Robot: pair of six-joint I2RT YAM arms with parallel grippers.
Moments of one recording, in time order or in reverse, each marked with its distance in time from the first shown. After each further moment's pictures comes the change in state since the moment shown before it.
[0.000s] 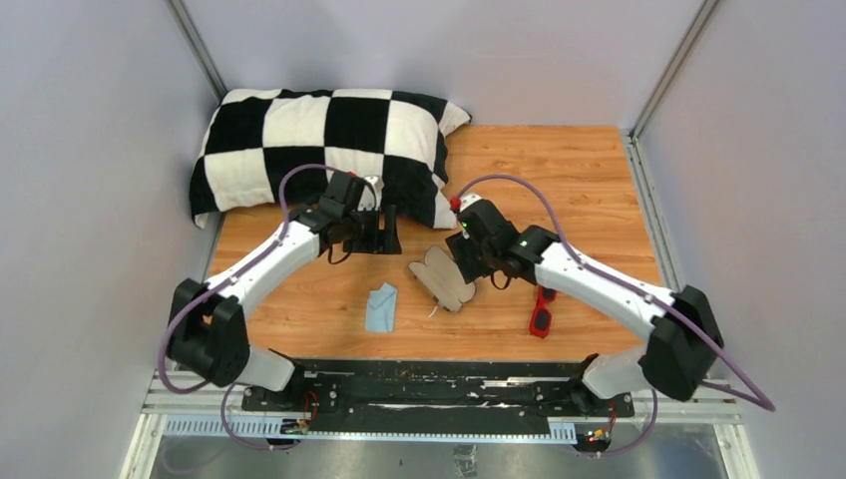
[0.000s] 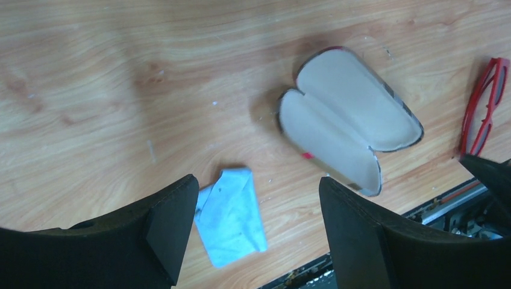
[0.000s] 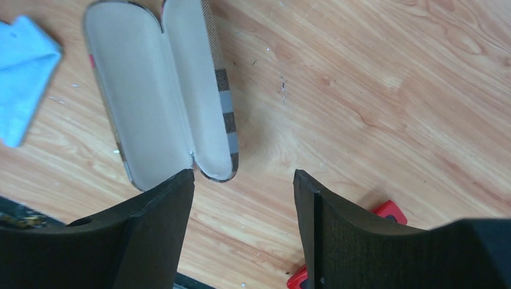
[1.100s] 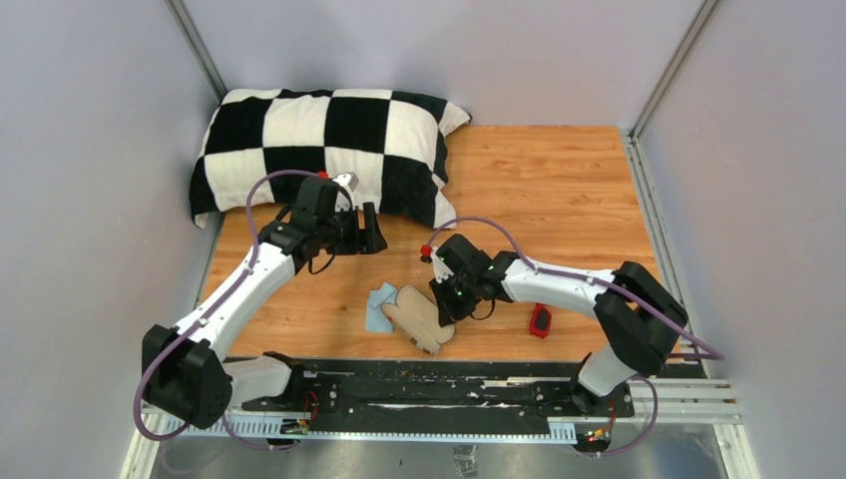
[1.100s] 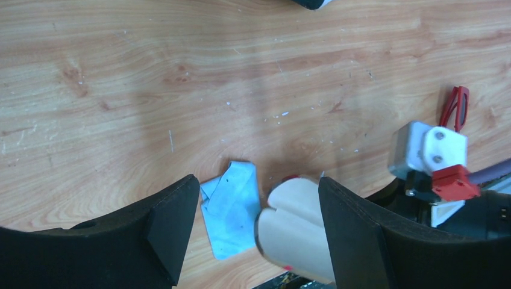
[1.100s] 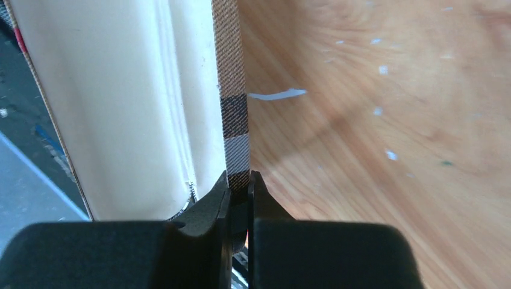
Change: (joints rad) left arm 0.046 -0.167 -0.064 0.015 -0.017 -0.038; right arm 0.094 0.133 -0.204 0.240 -0.531 0.113
